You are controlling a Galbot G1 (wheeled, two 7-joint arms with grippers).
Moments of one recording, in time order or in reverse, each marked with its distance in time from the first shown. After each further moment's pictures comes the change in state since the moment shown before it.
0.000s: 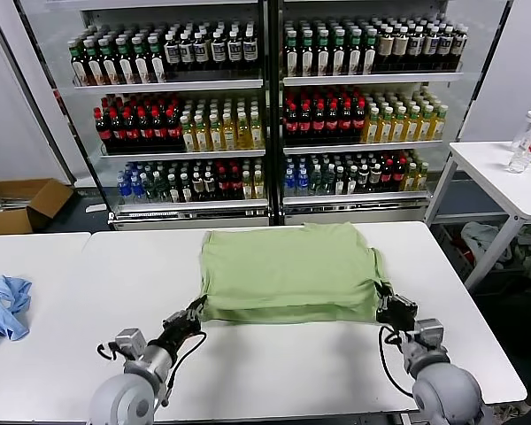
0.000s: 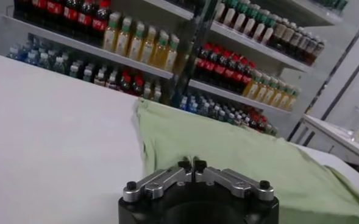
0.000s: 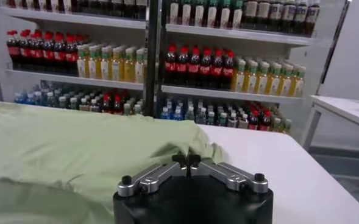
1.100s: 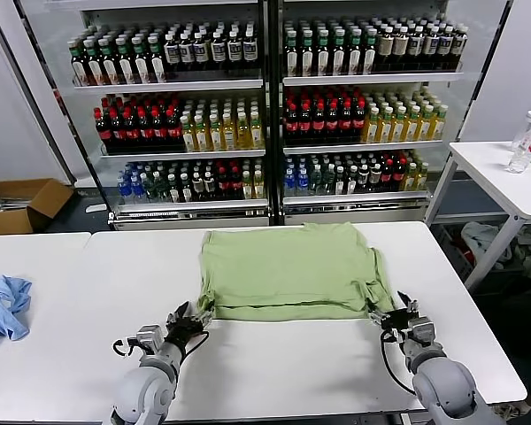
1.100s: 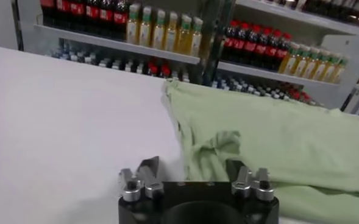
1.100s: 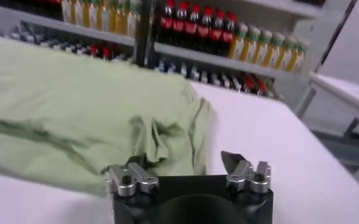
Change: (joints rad) left arm -0.032 -0.028 0.042 0.130 0.171 -0.031 -0.053; right arm -0.014 -0.049 -0.001 -0.124 0.031 -0.038 0.002
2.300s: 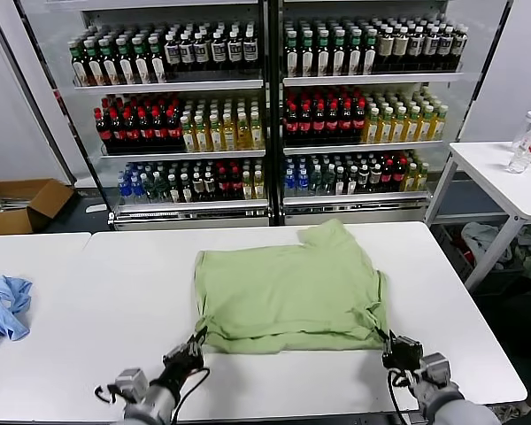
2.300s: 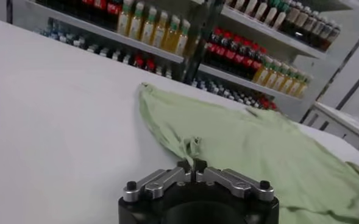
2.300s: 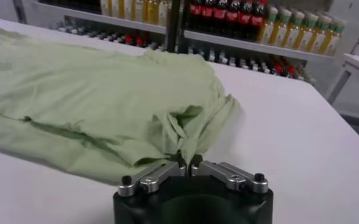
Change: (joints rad) left arm 0.418 -0.035 -0.076 -0.401 -0.040 0.001 0.013; right arm -0.429 -0.059 0.137 0.404 -0.032 -0.018 -0.023
